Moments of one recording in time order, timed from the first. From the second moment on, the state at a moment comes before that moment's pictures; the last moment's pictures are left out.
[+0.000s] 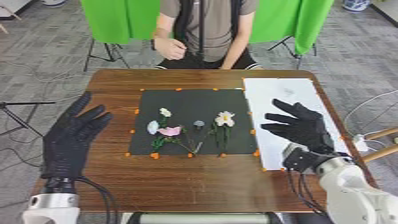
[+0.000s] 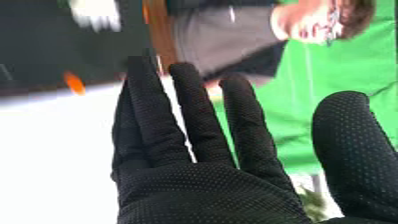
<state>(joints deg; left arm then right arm) 134.3 -58.9 -95.7 -131.6 41.7 13.1 23.9 -115.6 -78.8 100.6 -125.8 -54.7 -4.0 23.4</state>
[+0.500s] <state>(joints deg) 130.8 -60.4 -96.3 -129.0 43.6 8.6 21.5 -115.7 -82.7 101.3 -125.2 -43.1 -11.8 25.0</state>
